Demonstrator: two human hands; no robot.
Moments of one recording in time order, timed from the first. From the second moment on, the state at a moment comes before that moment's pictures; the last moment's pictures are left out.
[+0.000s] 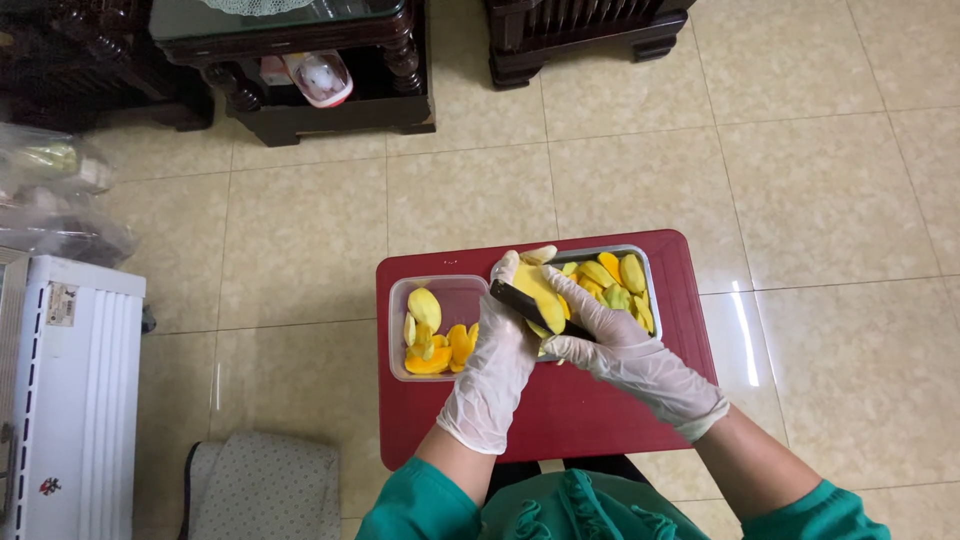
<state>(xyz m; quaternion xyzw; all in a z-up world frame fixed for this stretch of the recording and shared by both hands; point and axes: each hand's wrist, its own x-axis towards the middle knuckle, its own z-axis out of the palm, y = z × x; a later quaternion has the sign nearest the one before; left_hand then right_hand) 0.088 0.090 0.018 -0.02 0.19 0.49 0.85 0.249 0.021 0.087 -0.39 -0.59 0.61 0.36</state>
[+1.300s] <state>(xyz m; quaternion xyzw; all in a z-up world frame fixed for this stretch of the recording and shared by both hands) 0.060 0.074 0.046 0.09 0.28 0.40 0.87 0.231 0.057 0.112 -0.63 -0.45 0.56 0.29</state>
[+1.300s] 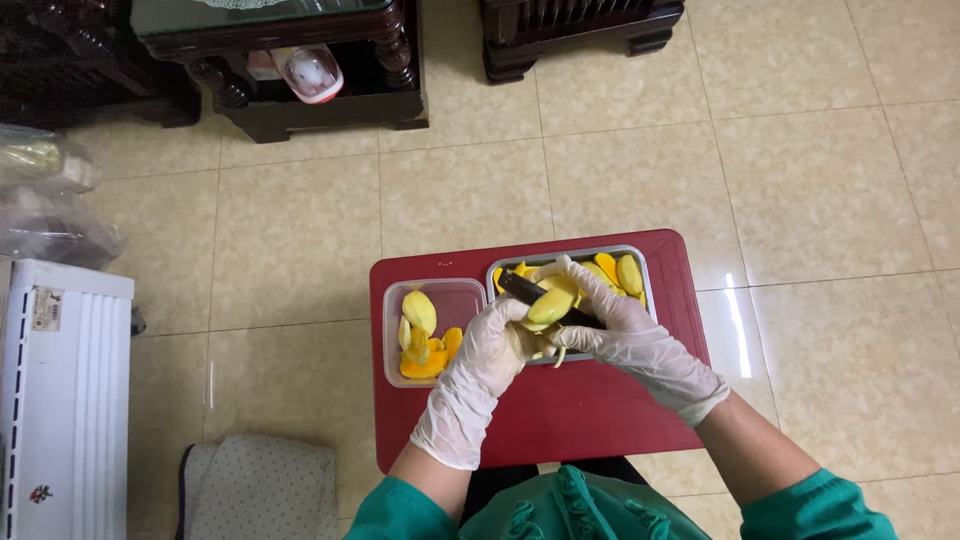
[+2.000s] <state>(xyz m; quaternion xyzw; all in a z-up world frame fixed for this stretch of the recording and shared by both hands) 0.071 0.060 0.034 0.20 0.44 0.40 0.78 0.253 0.066 0.103 -0.65 -0.45 0.56 0.25</state>
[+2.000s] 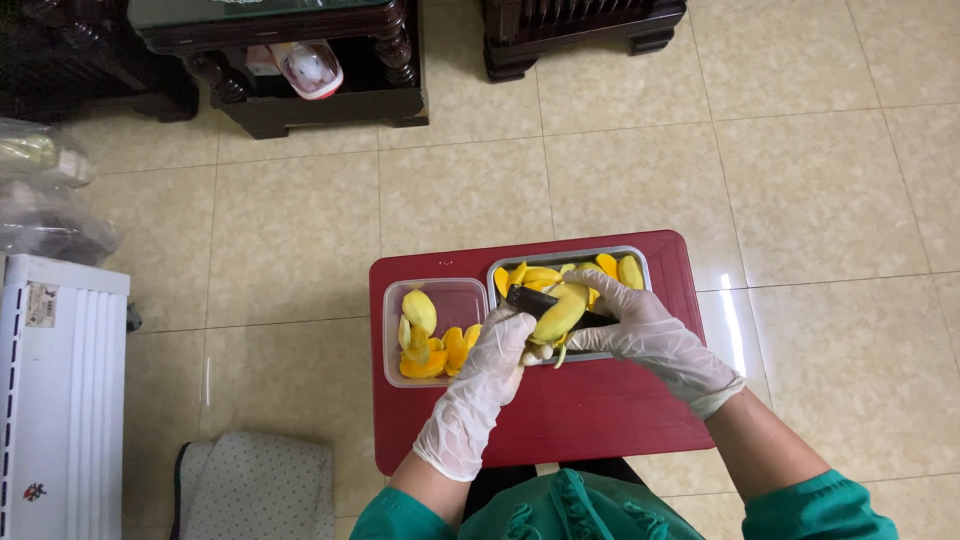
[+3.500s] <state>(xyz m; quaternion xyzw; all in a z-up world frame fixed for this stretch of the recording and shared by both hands) 0.026 0.051 0.030 0.14 0.42 0.26 0.86 0.276 0.060 0.122 -0.72 -0.58 0.38 0.06</state>
